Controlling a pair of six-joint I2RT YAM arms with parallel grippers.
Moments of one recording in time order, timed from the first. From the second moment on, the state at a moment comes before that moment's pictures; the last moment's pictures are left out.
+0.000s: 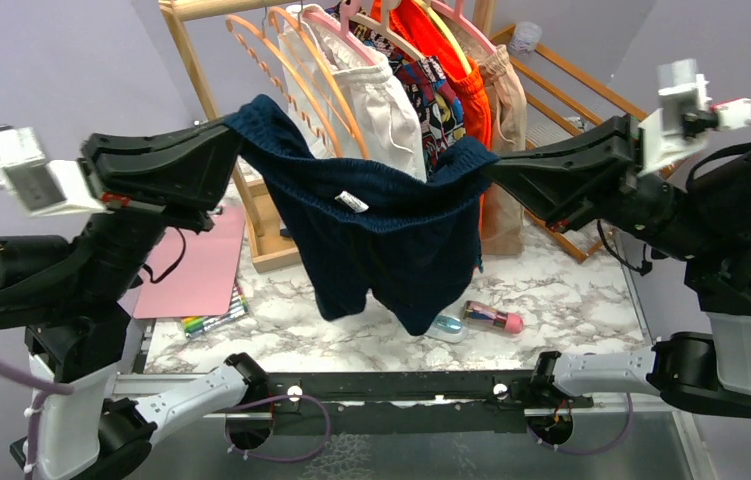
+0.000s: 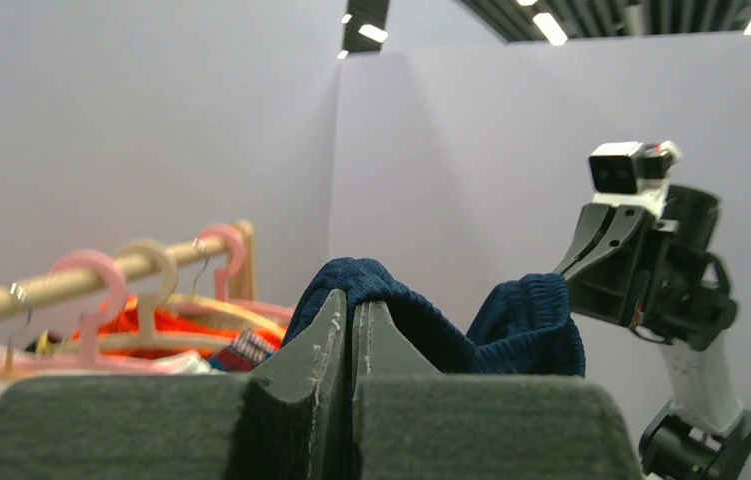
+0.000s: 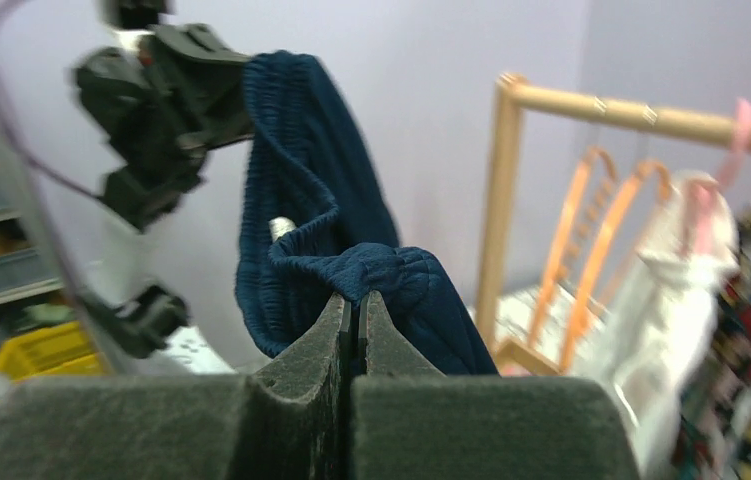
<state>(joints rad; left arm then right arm) -0.71 0.86 1.75 -0.25 0.12 -0.23 1.09 1.12 2.05 -0.62 -0.03 0.09</state>
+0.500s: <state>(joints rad) -0.71 0.74 1.38 -0.18 -0.02 -0.23 1.09 1.05 1.68 -0.47 0.27 0.09</state>
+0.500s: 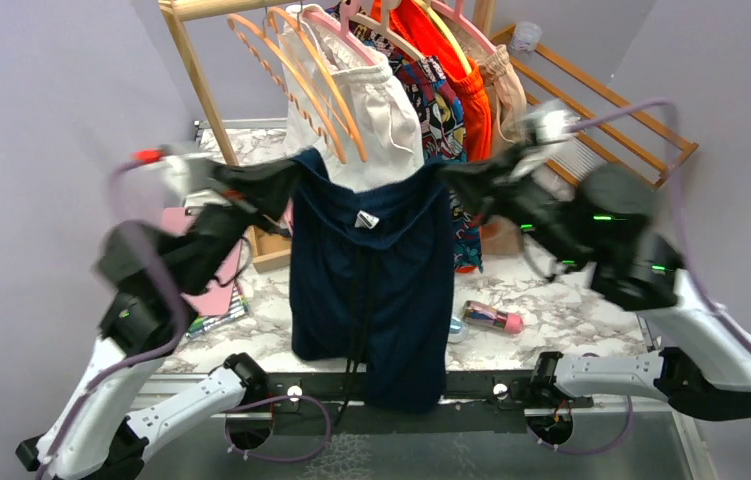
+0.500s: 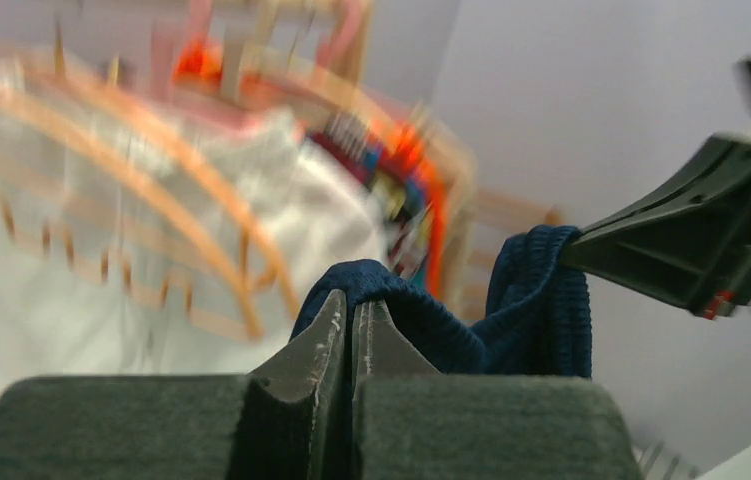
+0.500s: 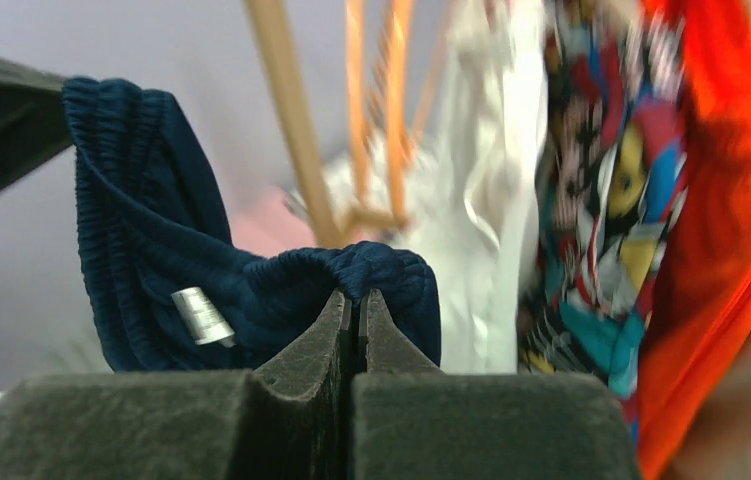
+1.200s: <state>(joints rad) -0.71 0.74 1.61 -0.23 0.03 -0.24 1.09 0.99 1.92 -0.52 0.23 0.02</state>
